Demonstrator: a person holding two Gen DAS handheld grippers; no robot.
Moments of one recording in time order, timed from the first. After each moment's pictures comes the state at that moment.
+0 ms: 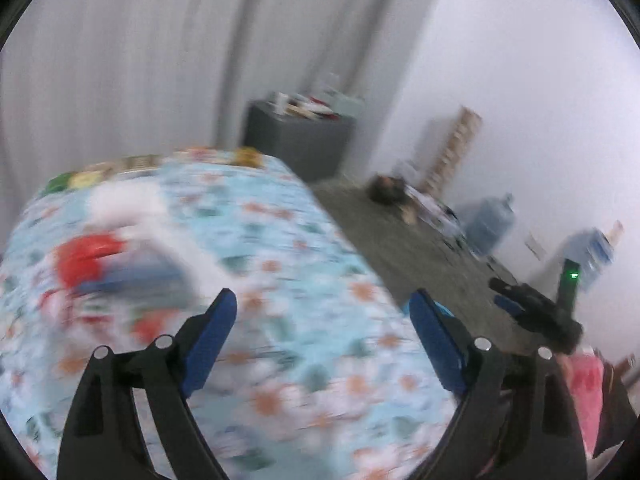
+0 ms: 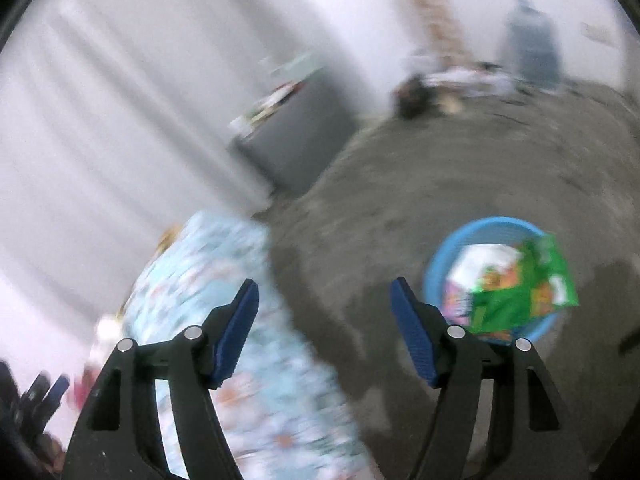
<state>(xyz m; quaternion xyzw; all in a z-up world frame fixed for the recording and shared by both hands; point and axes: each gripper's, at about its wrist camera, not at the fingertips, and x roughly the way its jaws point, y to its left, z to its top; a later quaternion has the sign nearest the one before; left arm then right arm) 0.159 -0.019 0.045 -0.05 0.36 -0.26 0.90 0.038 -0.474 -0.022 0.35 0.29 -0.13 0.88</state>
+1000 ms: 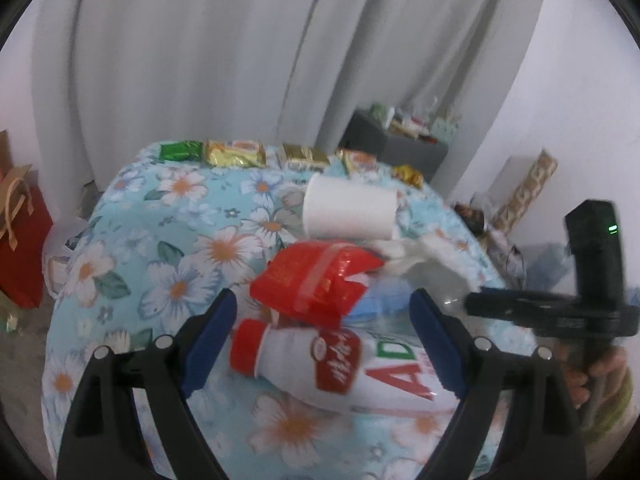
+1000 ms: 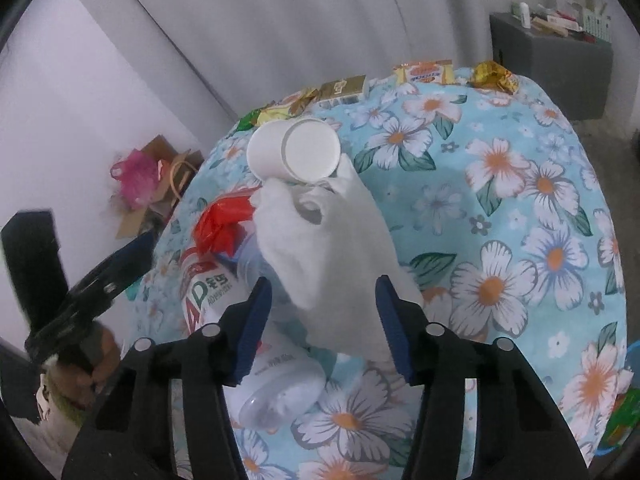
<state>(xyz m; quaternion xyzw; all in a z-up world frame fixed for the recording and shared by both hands) 0.259 0.146 -0.008 -0.08 0.38 -0.17 0.91 0.259 -0.193 -0.008 0.14 0.48 0.17 0.85</state>
